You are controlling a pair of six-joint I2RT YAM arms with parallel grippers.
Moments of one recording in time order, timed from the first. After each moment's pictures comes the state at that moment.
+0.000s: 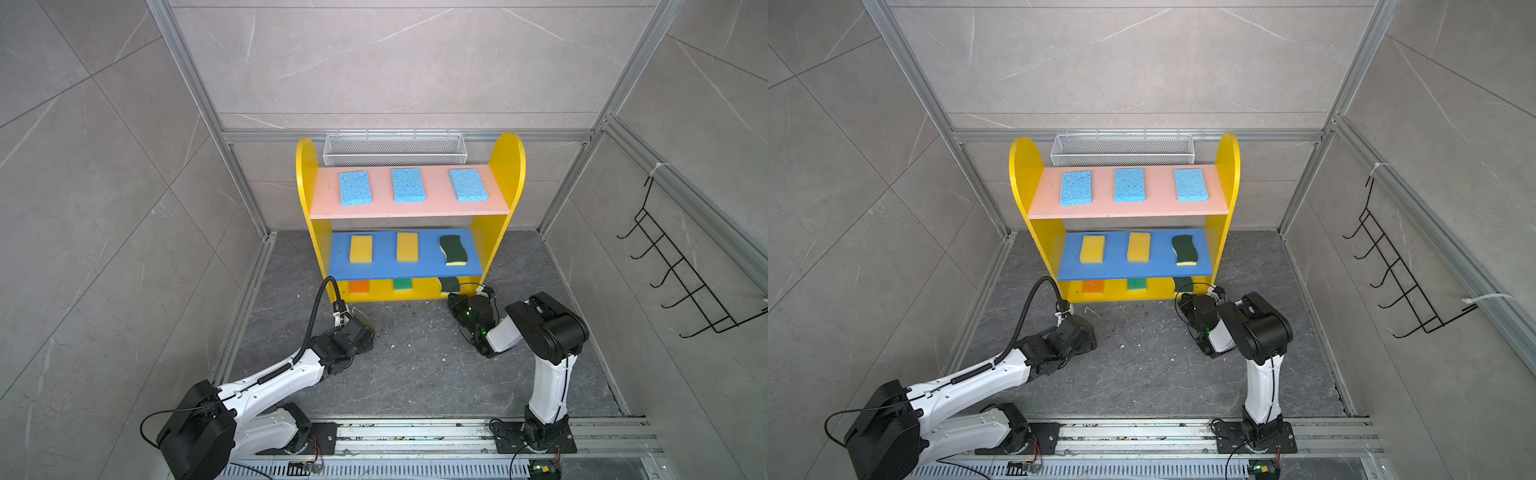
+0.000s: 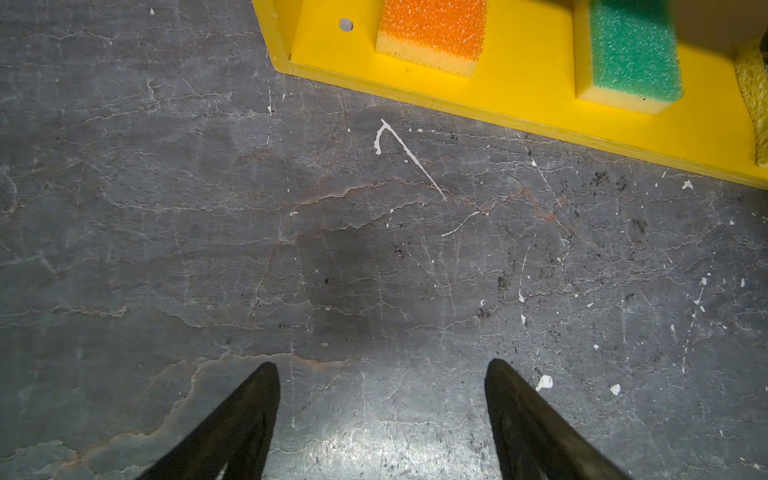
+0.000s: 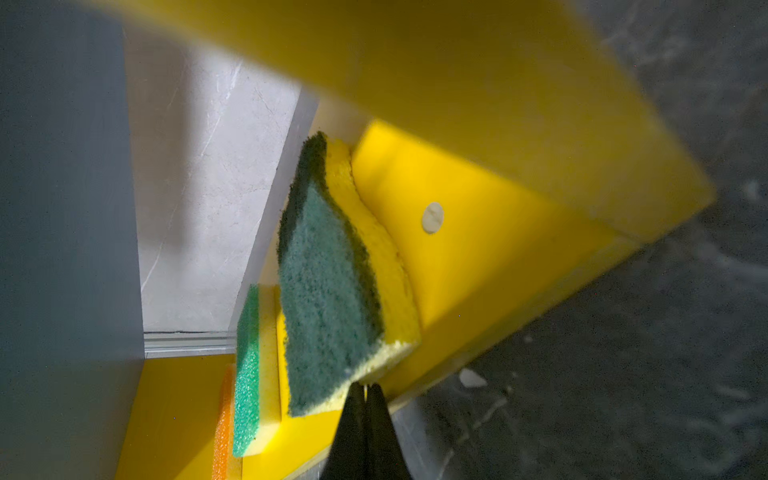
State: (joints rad) left arm -0.78 1.15 0.60 -0.45 -0.44 -0.86; right arm 0.38 2.00 0.56 1.05 0.06 1.20
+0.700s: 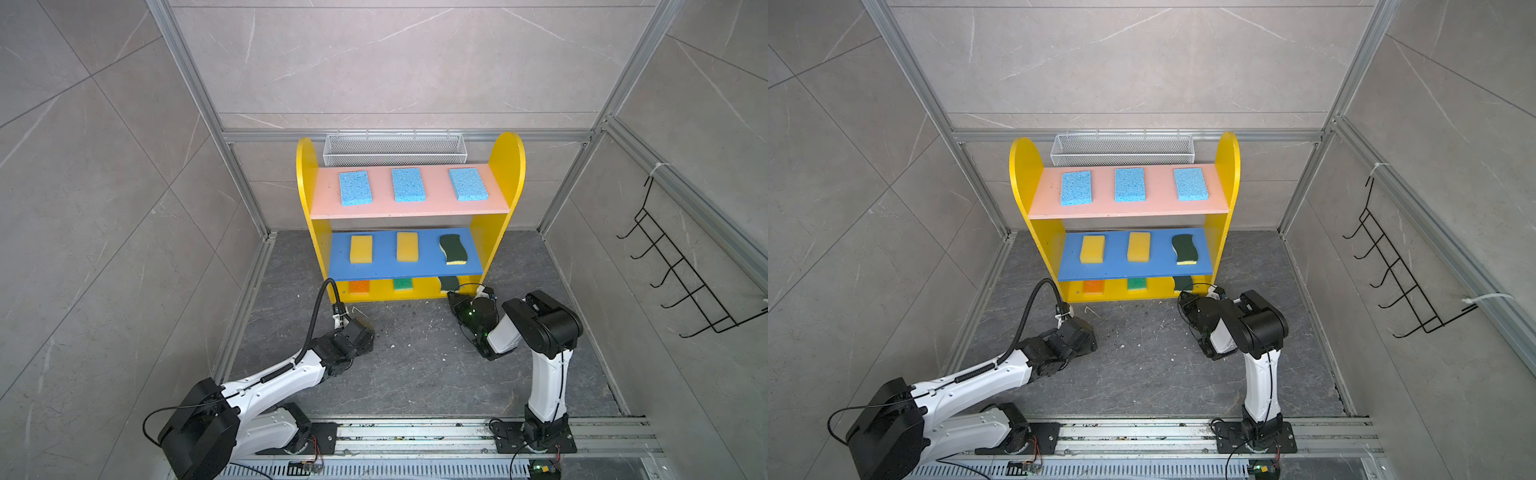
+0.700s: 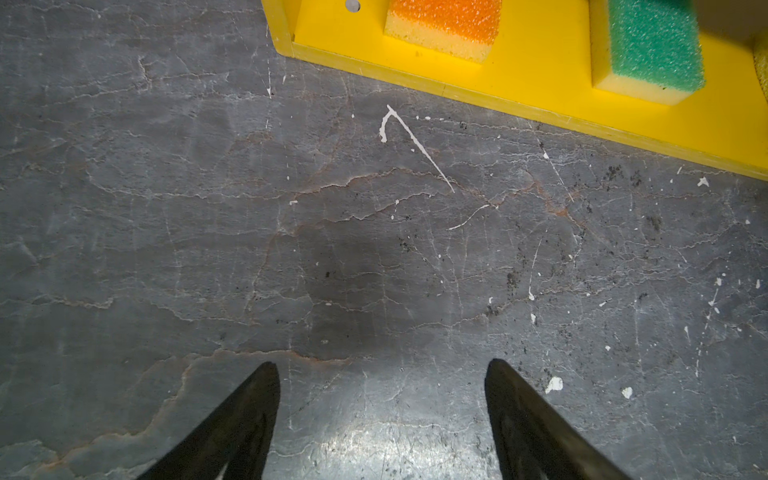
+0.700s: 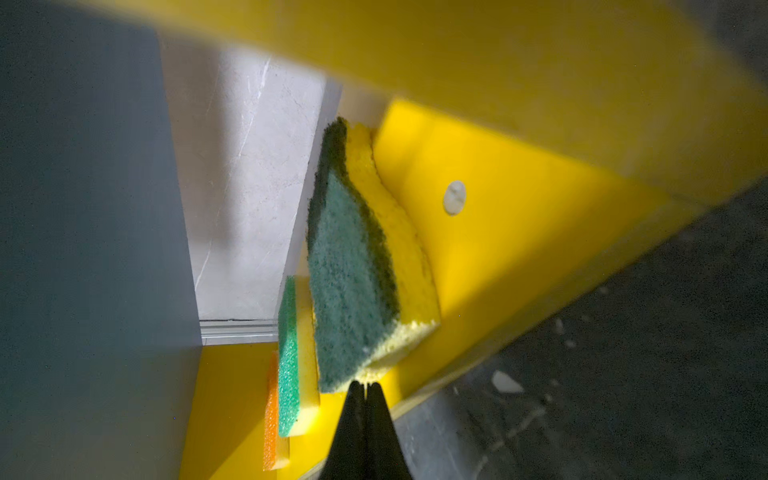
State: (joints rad) left arm -0.78 1.16 0.57 -0.42 -0.44 -0.88; right arm 0.35 2.06 0.53 1.23 -0.04 1.30
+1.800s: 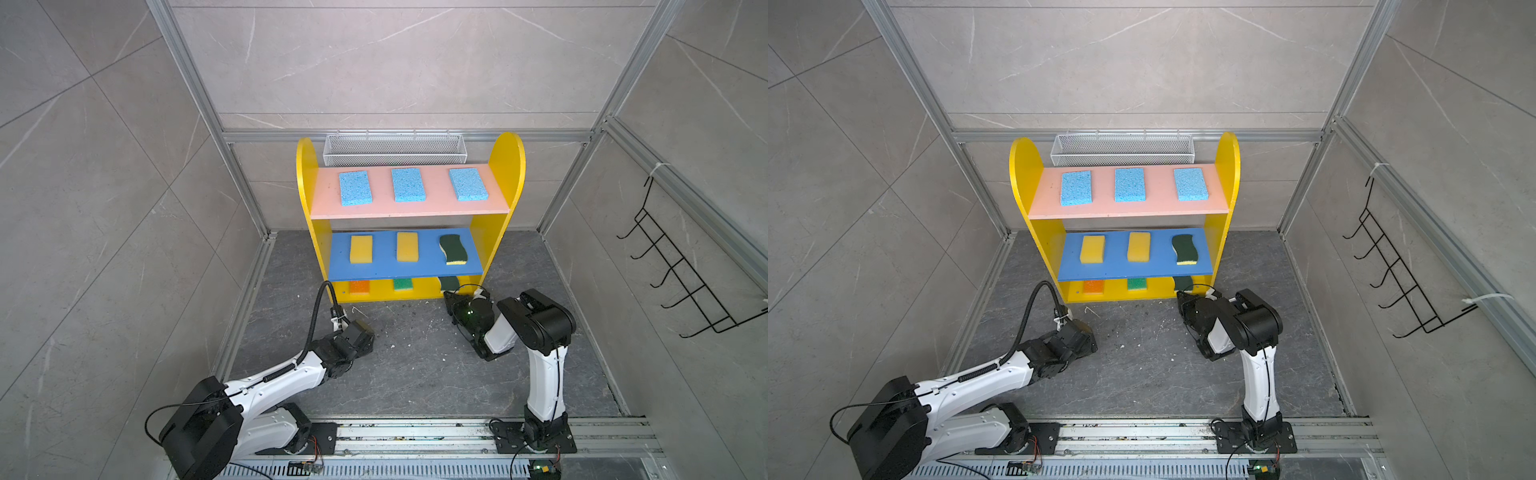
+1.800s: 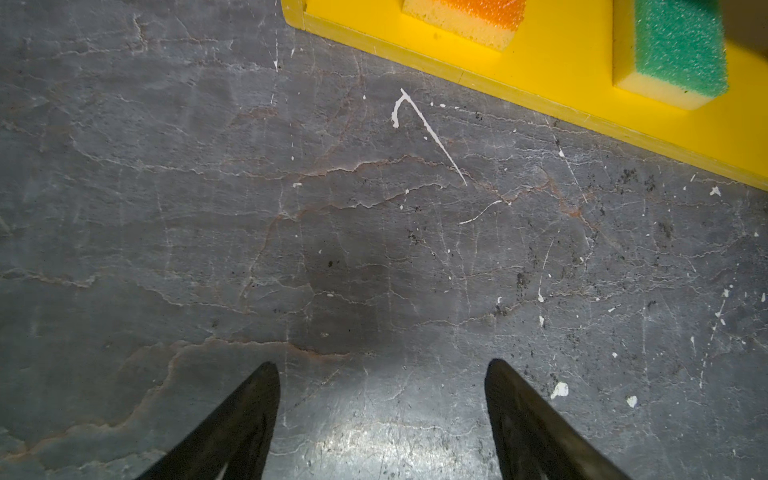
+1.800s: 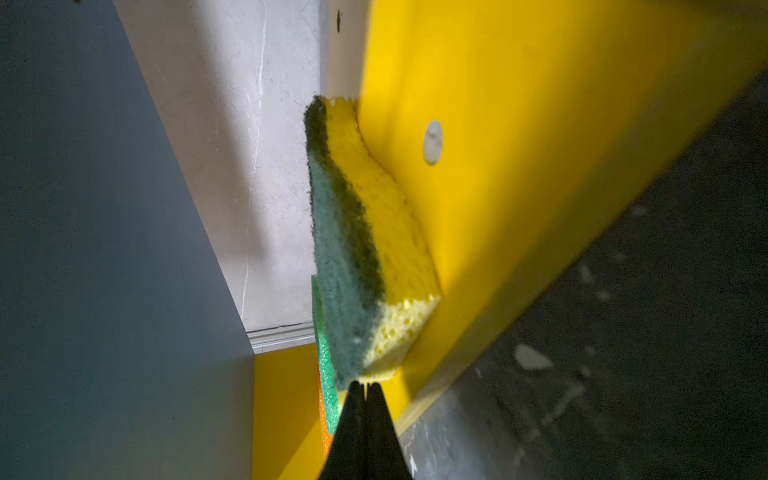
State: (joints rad) left arm -0.78 1.17 0.54 -0.40 -0.43 -0.95; right arm 0.37 2.10 0.56 1.29 -0.05 1.52
